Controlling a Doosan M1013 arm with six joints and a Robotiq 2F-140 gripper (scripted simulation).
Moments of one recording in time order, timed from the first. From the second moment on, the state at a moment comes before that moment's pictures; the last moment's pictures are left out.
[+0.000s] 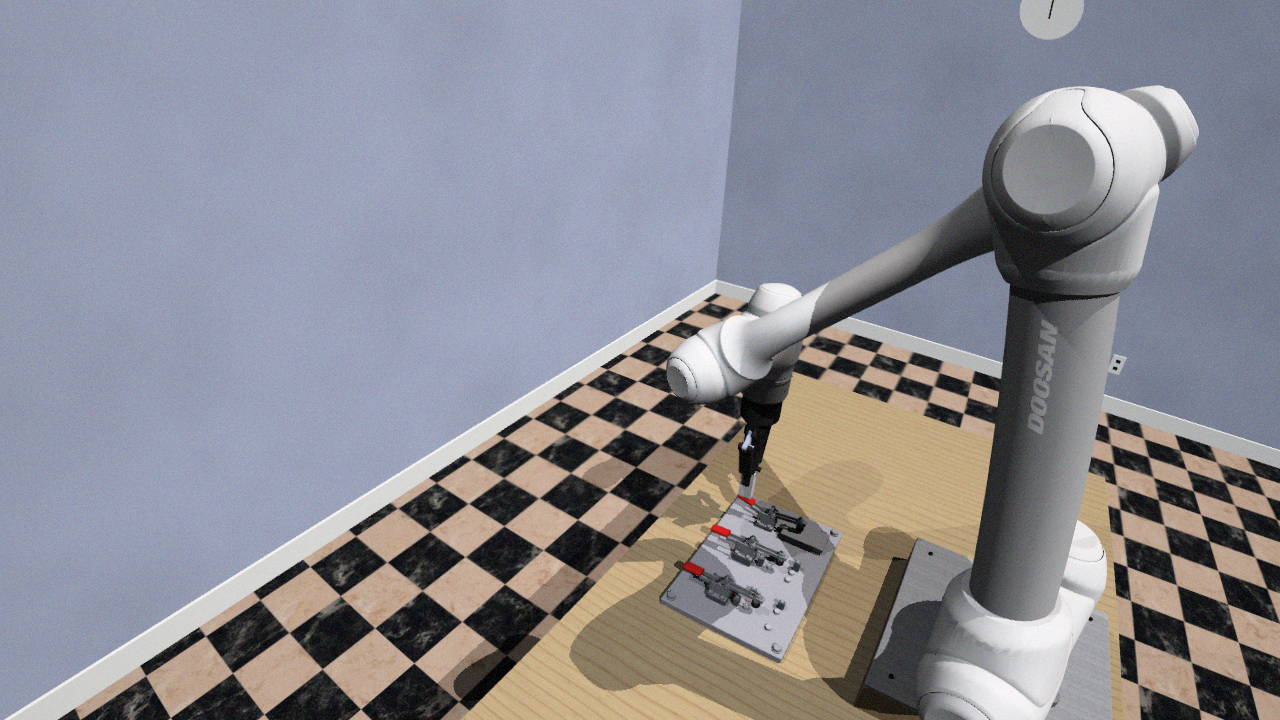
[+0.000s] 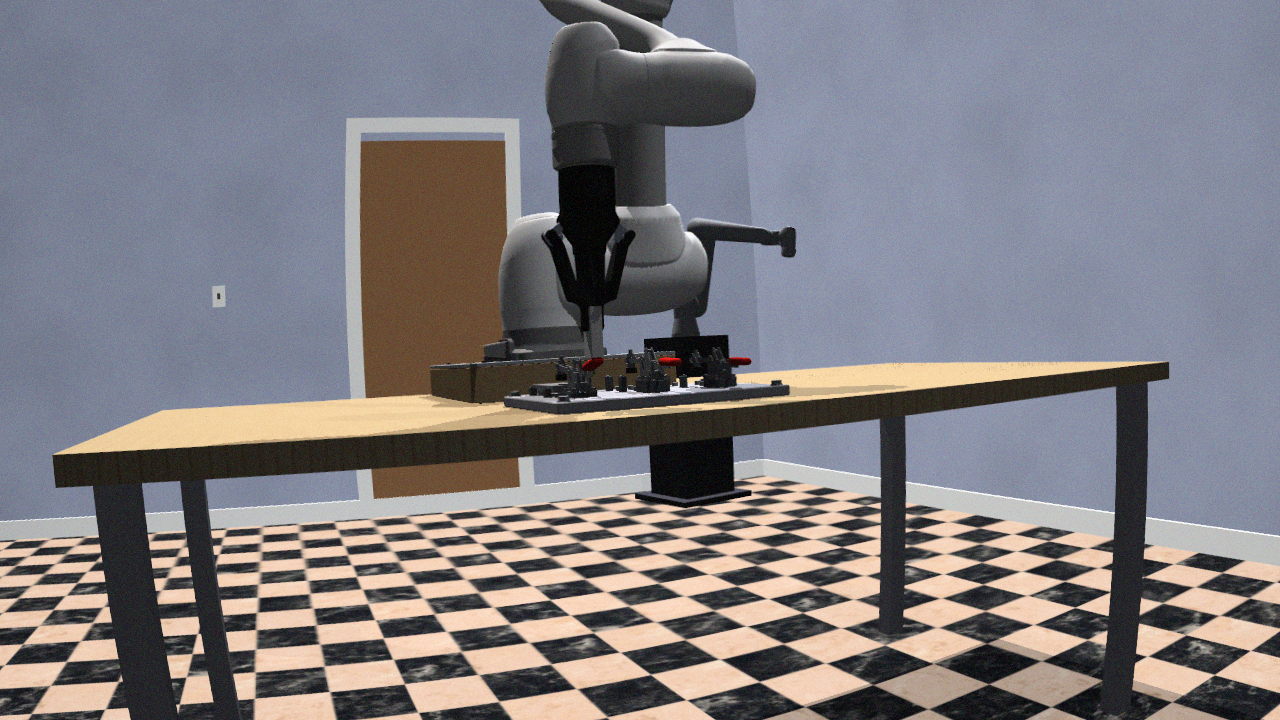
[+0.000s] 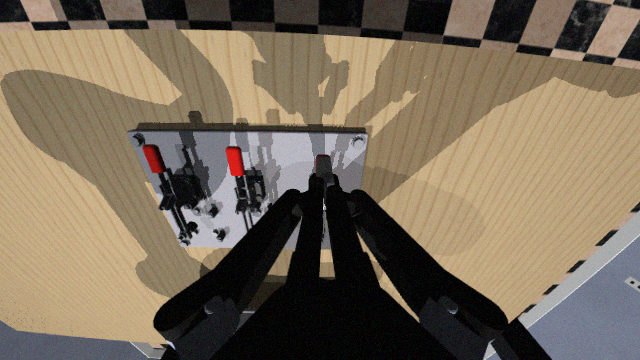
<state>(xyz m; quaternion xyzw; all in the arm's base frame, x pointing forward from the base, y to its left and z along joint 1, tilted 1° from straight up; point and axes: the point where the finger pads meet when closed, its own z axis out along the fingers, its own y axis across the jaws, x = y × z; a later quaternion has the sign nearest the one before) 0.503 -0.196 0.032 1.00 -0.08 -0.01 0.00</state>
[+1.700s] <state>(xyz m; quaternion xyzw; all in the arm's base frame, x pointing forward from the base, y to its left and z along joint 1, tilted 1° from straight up) 0.503 -0.195 0.026 1.00 -0.08 -0.01 0.00</state>
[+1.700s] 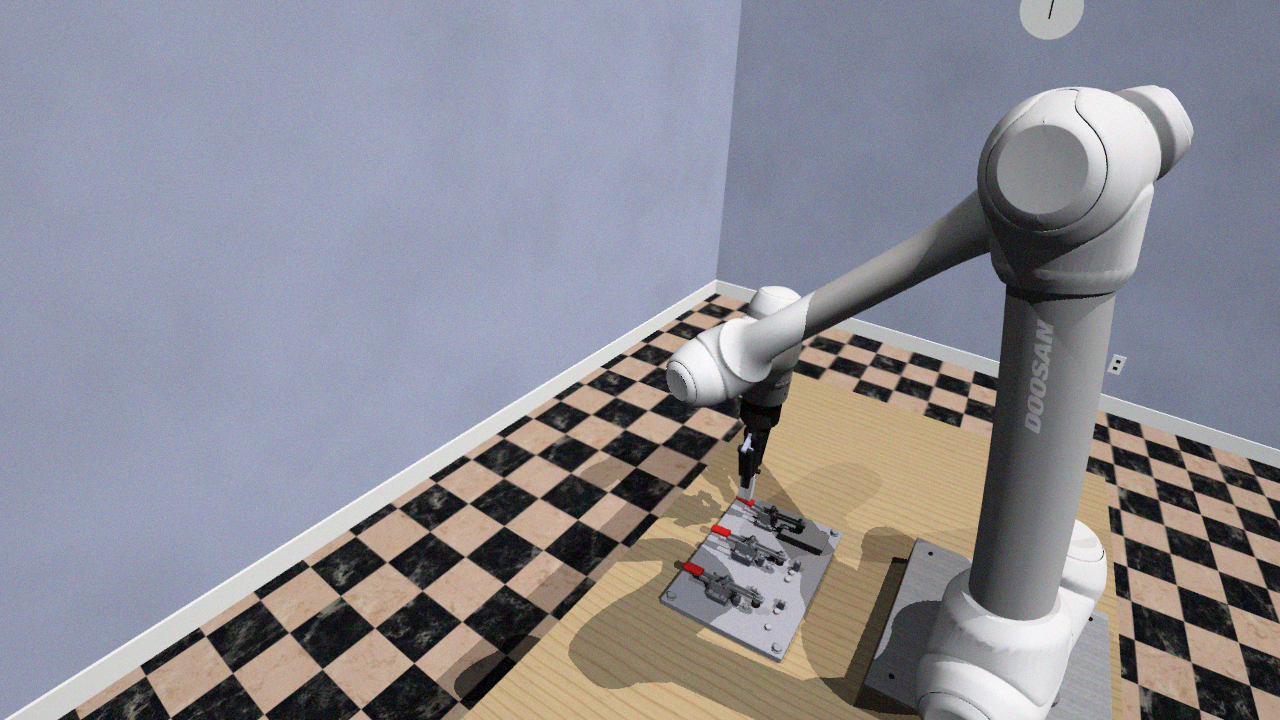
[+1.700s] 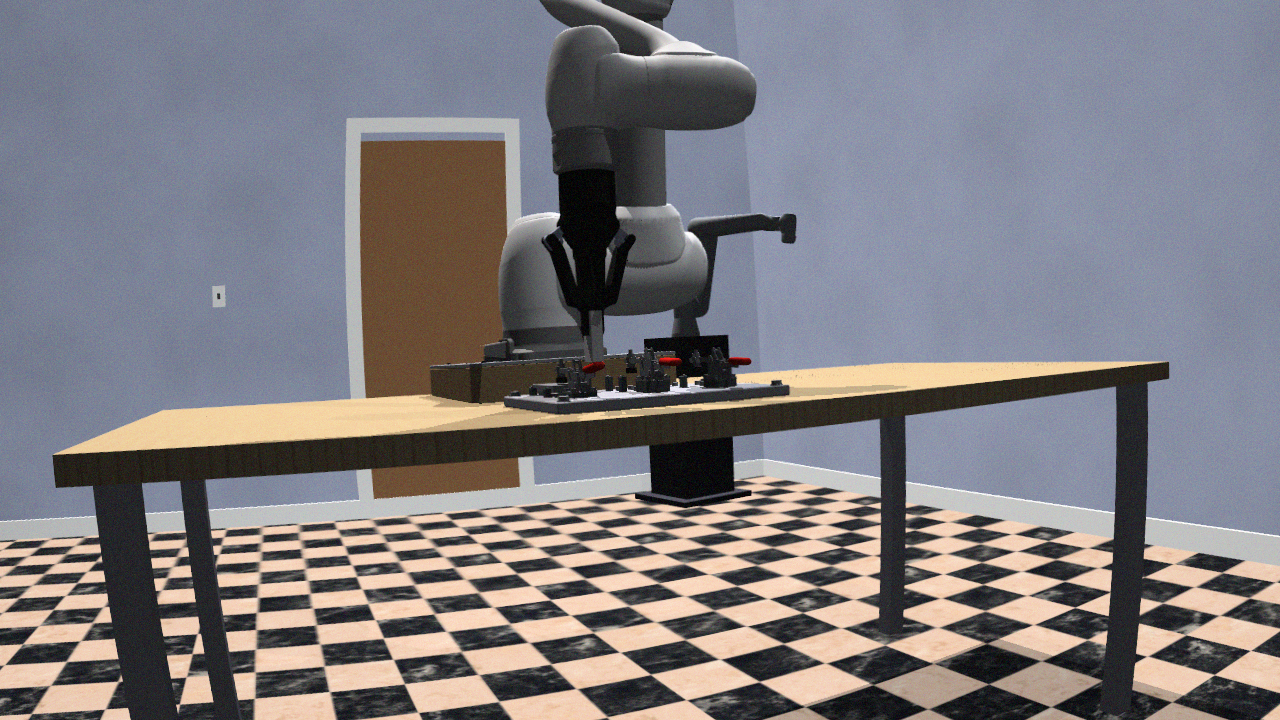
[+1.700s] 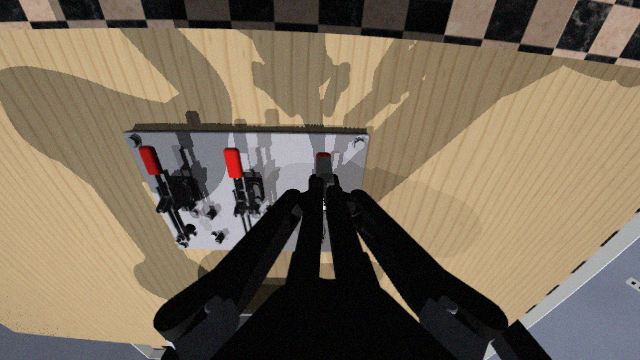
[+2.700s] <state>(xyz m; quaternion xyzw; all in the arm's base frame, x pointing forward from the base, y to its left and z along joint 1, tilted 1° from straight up) 0.502 -0.195 0.024 1.00 -0.08 -0.01 0.00</state>
